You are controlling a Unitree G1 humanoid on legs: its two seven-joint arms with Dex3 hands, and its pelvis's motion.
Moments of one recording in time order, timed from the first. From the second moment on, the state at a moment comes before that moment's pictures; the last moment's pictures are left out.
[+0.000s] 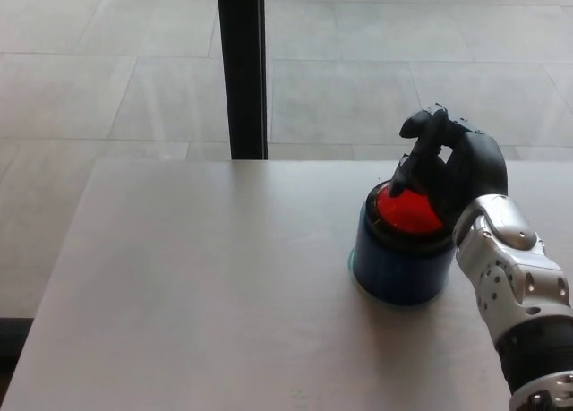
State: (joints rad) left_arm -0.29 0.70 0.47 1.21 -0.20 0.09 0.08; right_arm -0.81 -0.06 -0.18 0.70 0.25 0.12 -0.02
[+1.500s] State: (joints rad) left_arm -0.27 0.71 0.47 1.22 -0.22 0.09 0.10; right_arm -0.75 -0.83 -0.76 0.70 0.33 0.27 -0.01
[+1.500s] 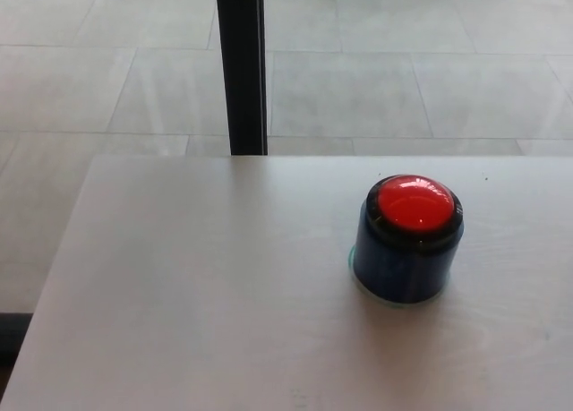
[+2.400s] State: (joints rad) left_arm -0.27 0.71 0.46 1.22 -0.22 0.09 0.10; right_arm -0.23 -0.43 -1.15 0.73 0.41 0.00 -0.33
